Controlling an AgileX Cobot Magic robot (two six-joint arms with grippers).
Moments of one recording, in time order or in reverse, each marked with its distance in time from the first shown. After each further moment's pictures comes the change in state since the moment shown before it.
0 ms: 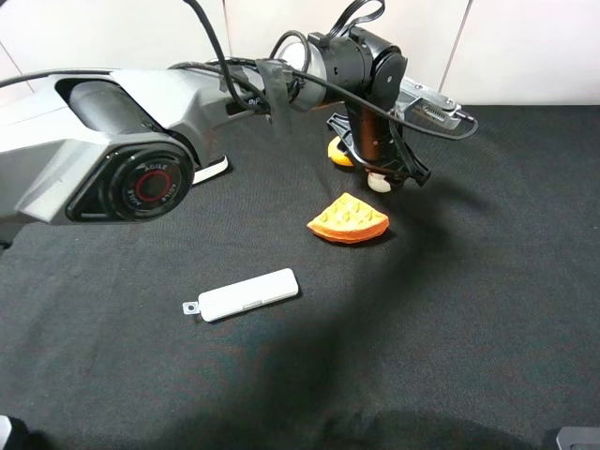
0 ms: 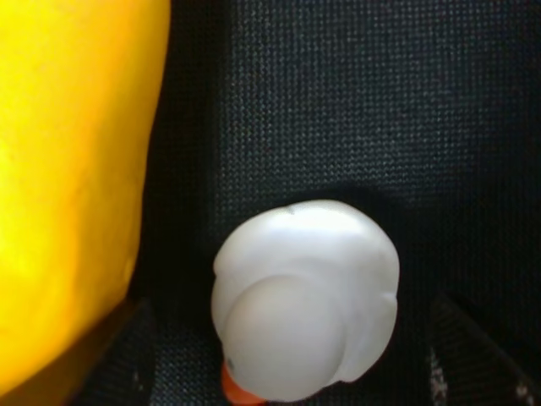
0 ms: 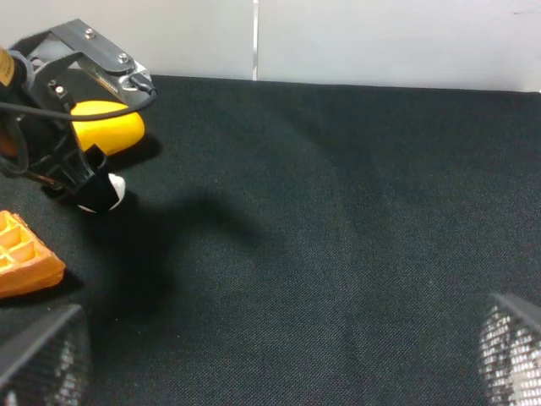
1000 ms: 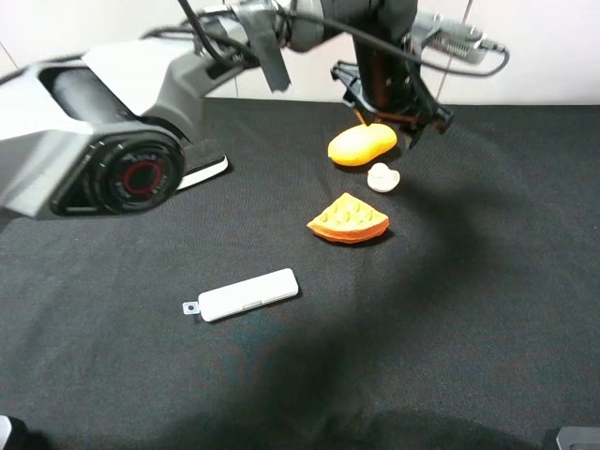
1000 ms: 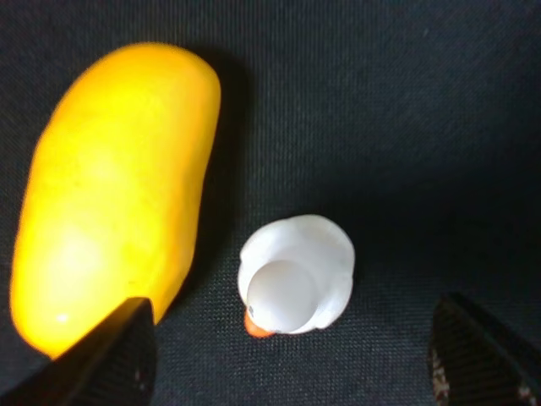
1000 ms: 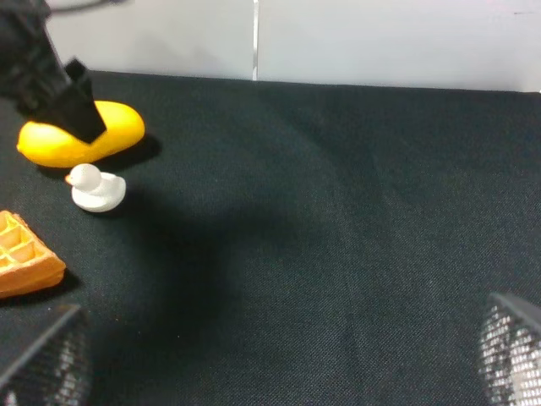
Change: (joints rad) left arm 0.000 -0.057 -0.245 -0.001 0.247 -0.016; right arm 0.000 0.000 0.000 0.000 0.000 0.000
